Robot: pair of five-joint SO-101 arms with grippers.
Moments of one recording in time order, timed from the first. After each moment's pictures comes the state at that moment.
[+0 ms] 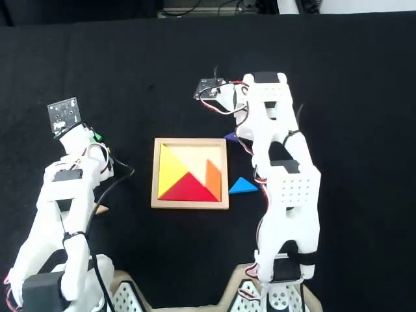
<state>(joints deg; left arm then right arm) -13.5 -24.3 62.6 23.3 8.2 -4.1 44.2 -26.9 80.7 67.3</state>
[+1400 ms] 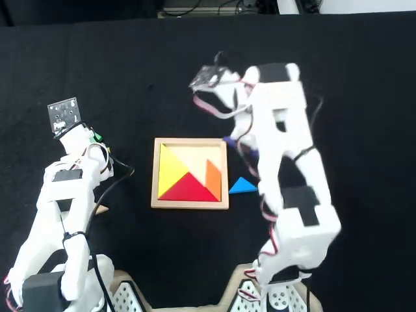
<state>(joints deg) -13.5 -24.3 62.6 23.3 8.2 -8.9 12.9 -7.1 90.9 52.7</state>
